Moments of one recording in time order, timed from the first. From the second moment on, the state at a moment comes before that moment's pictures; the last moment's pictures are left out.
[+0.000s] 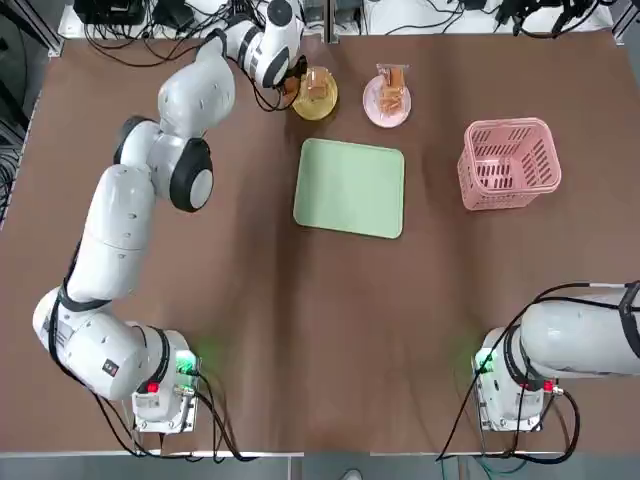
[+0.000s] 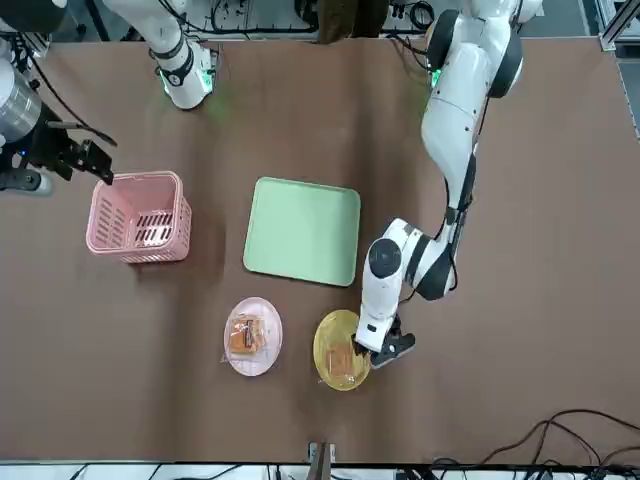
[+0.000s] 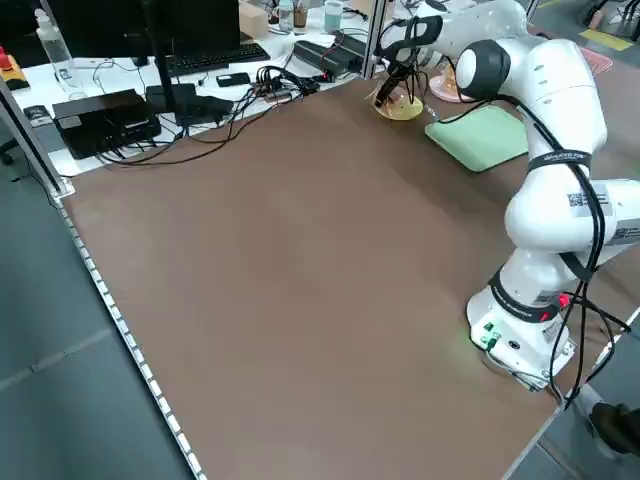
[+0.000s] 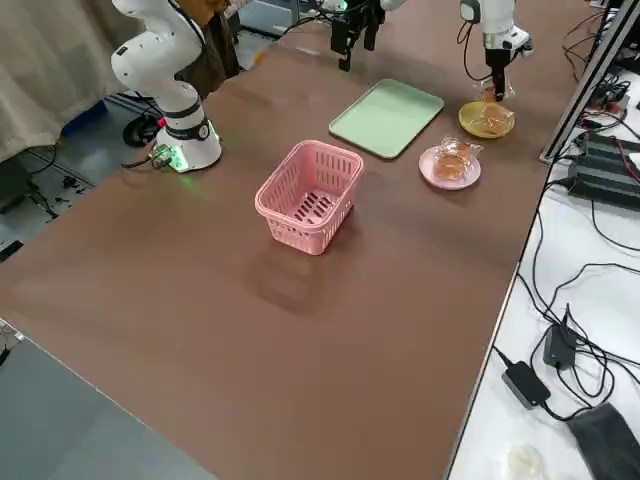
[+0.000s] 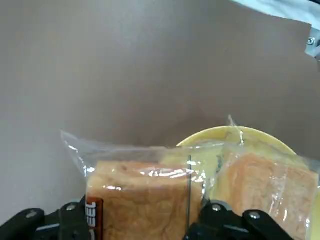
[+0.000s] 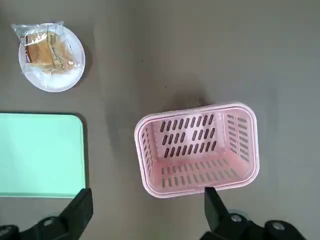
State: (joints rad) left arm -0.52 1.05 0.01 -1.04 0.23 2.36 -1.02; right arm -0.09 -0.07 0.15 -1.70 0.02 1.59 0.14
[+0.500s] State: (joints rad) left arm -0.53 1.08 0.01 -1.04 0.23 2.41 -1.01; right arm -0.14 -0.10 0.14 -1.75 0.03 1.61 -0.02
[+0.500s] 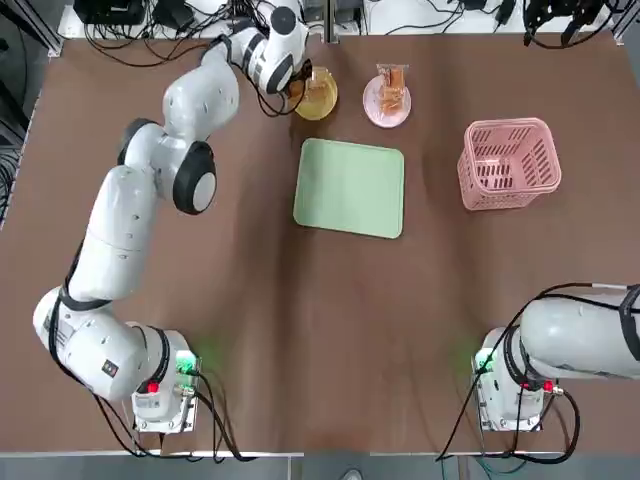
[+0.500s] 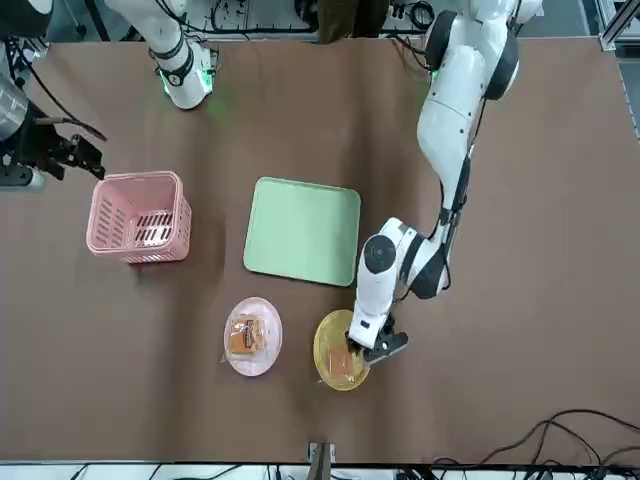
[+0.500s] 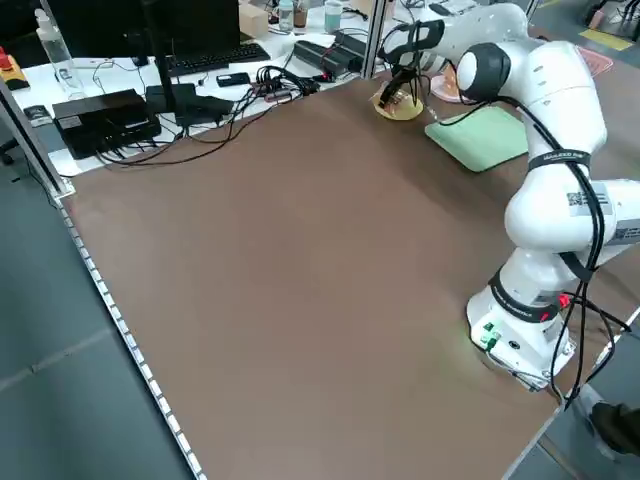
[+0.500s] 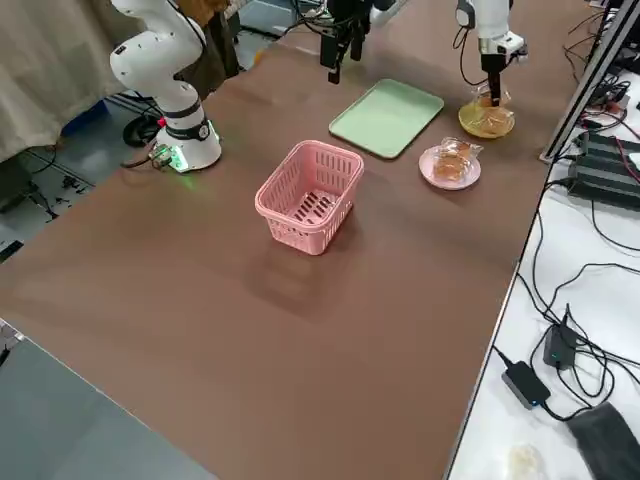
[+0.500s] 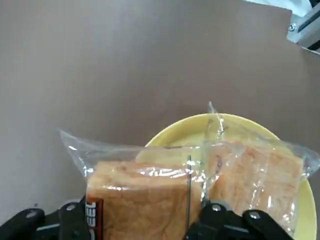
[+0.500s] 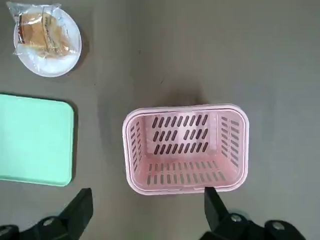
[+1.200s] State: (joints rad) left arm -0.56 1.09 0.01 -1.04 0.23 2.47 -1.04; right arm -0.14 -0.10 0.13 -1.75 0.06 1.63 -0.08
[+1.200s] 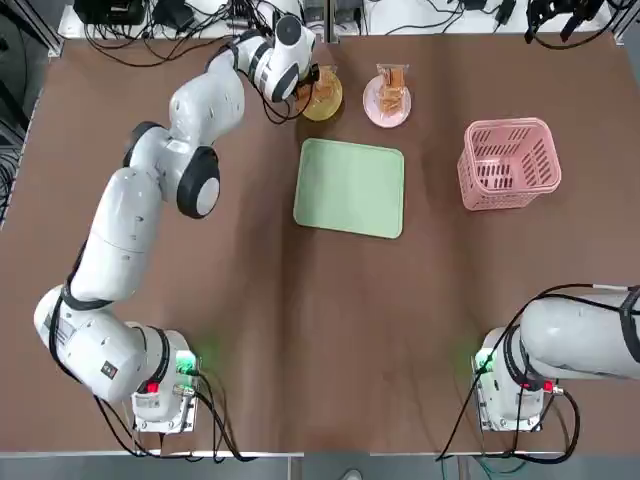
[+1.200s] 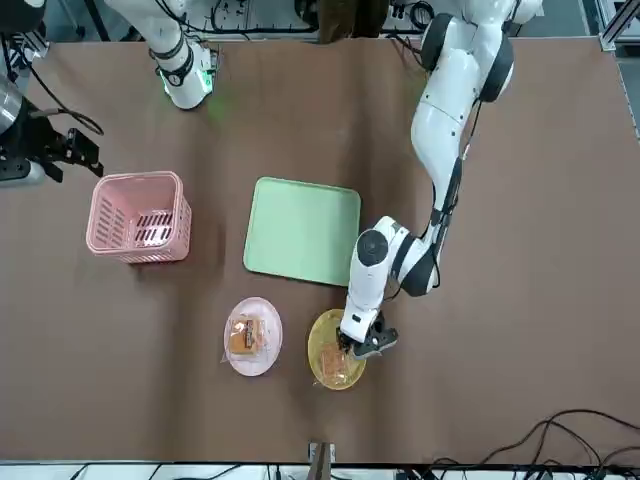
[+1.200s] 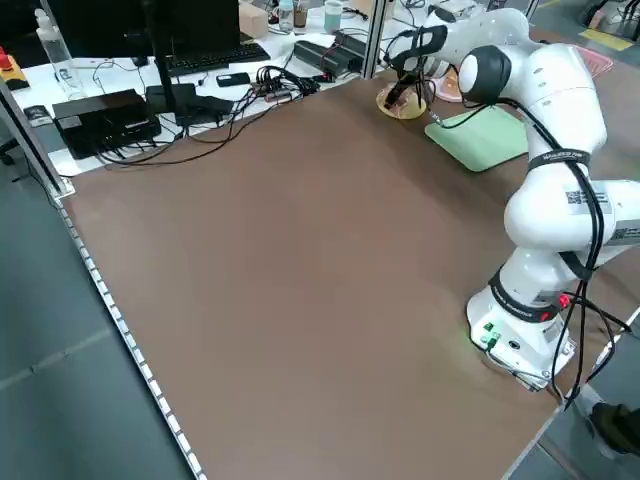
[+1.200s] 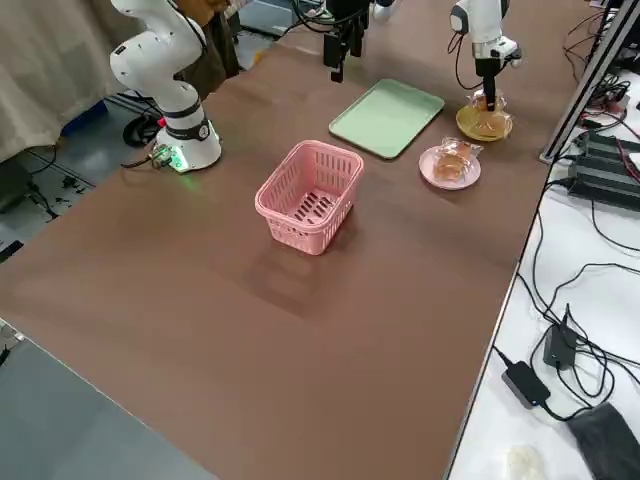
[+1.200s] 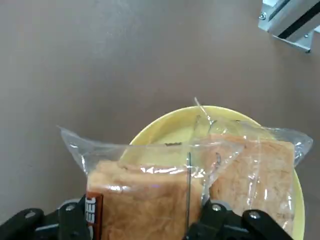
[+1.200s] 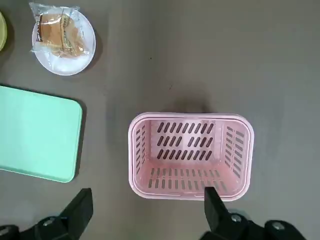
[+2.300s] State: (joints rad) left arm -0.56 1.09 0.01 -1.02 0.21 2.49 -1.05; right arm -0.14 -0.11 0.13 -1.74 0.06 1.64 -0.09
